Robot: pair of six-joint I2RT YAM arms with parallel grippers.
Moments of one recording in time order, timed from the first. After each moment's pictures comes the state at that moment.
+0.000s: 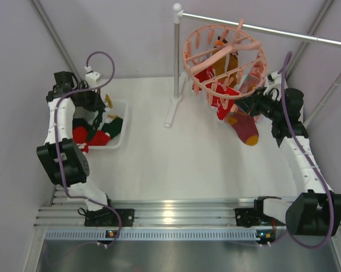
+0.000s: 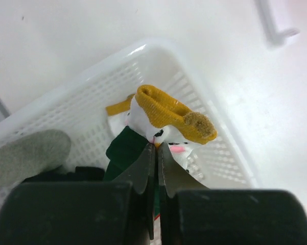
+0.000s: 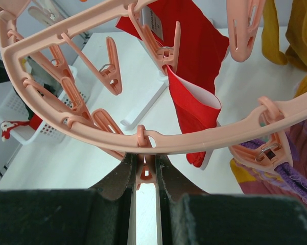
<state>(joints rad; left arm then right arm) 0.29 1.75 1.62 -0.81 0.62 0.64 -0.05 1.17 0.98 -0.03 -0.66 0.32</state>
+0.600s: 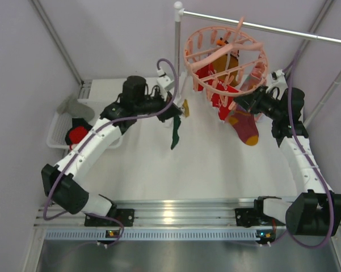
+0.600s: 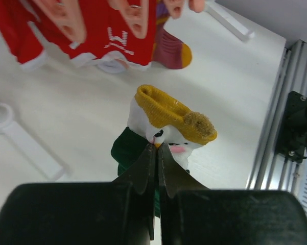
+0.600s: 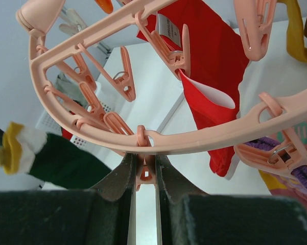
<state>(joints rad) -0.46 1.42 1.44 -0.39 0.64 0.09 -0.05 1.17 0.99 0.02 -0.67 0.49</state>
